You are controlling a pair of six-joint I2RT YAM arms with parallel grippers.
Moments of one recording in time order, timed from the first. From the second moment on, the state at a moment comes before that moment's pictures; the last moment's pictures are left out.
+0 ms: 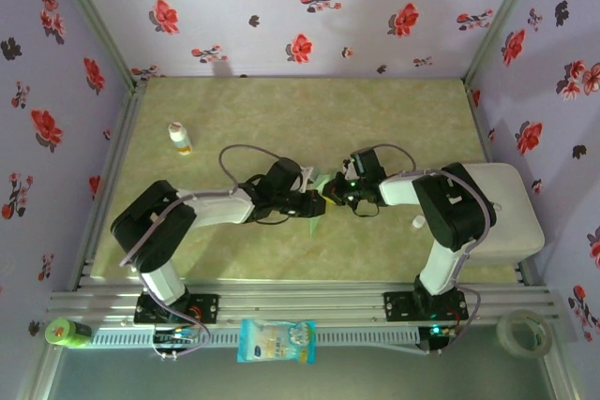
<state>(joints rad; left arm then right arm) -0.87 1.73 0.88 0.12 0.43 -0.76 0.45 1.78 0.74 0.13 -0.57 0.92</state>
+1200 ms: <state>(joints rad) -0.84 1.81 0.80 0.17 0.33 -0.72 0.45 1.61 0.78 -0.01 -0.55 0.86</state>
